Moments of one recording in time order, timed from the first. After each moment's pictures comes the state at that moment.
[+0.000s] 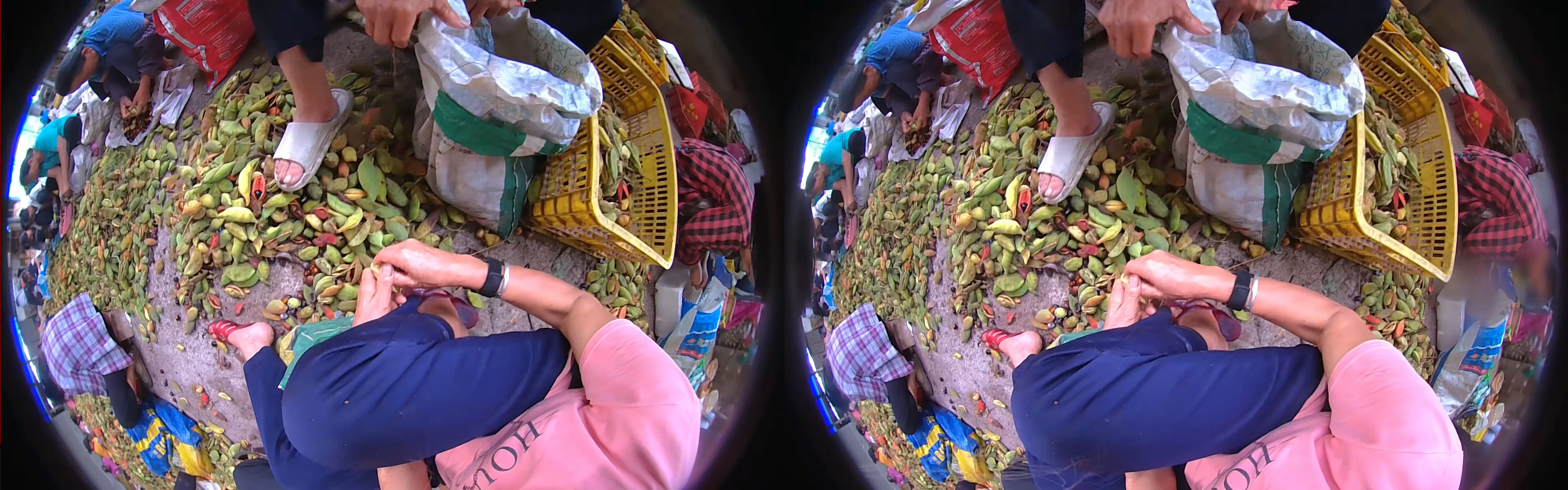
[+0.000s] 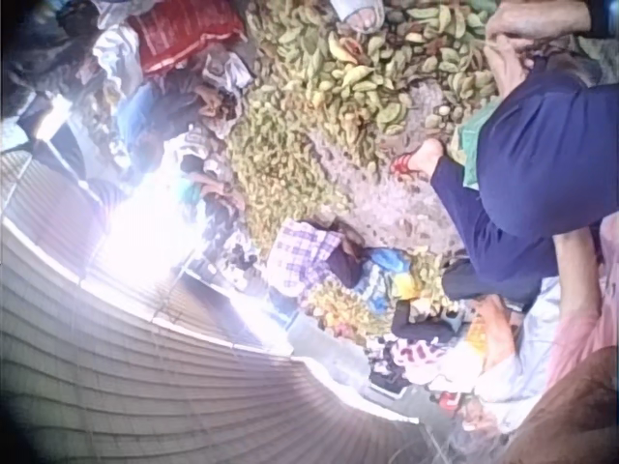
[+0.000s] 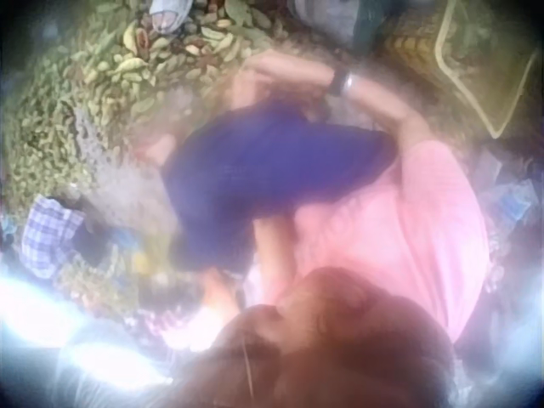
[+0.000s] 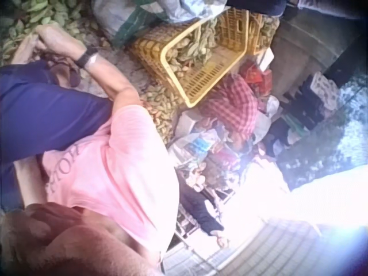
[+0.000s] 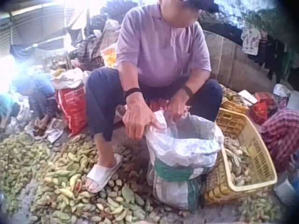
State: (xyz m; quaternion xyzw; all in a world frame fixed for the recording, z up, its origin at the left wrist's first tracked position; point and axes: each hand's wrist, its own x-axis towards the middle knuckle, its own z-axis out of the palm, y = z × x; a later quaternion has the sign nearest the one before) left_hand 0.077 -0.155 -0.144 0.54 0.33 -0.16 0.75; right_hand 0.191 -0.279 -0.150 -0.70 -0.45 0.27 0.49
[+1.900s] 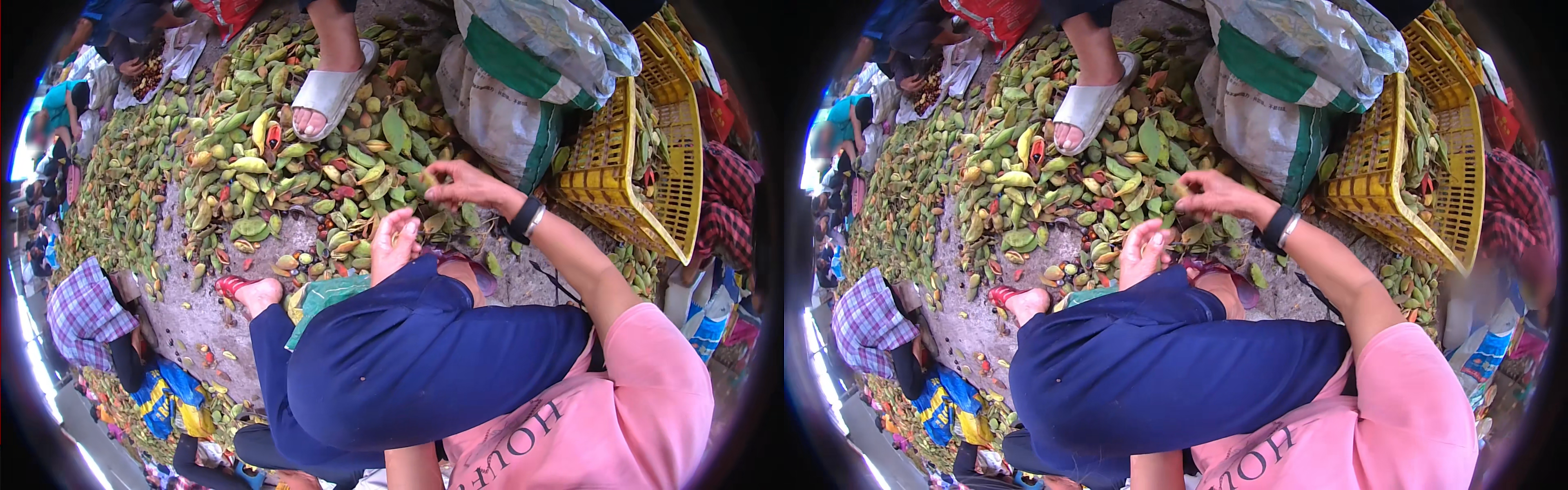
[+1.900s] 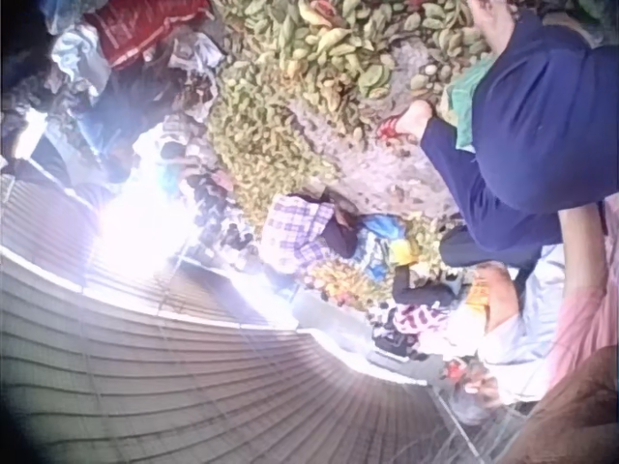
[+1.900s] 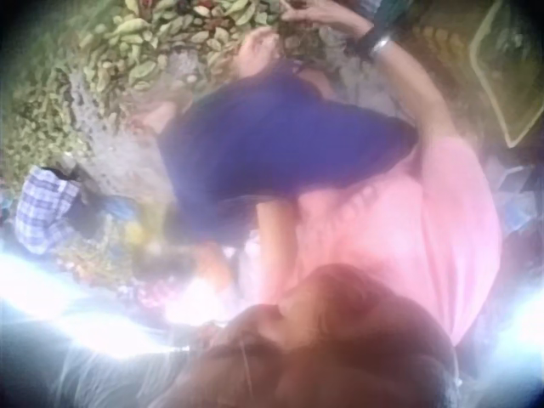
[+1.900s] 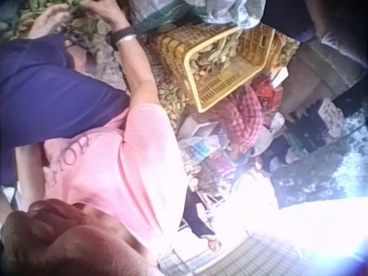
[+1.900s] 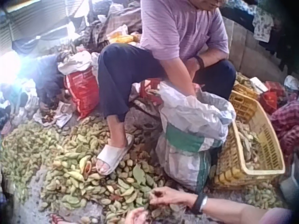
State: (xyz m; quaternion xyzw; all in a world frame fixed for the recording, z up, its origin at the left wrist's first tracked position) left_hand 0.076 -0.153 -0.171 0.55 0.30 -0.07 0.78; right_hand 0.243 -0.310 -0.204 -0.63 -0.12 0.55 0.54
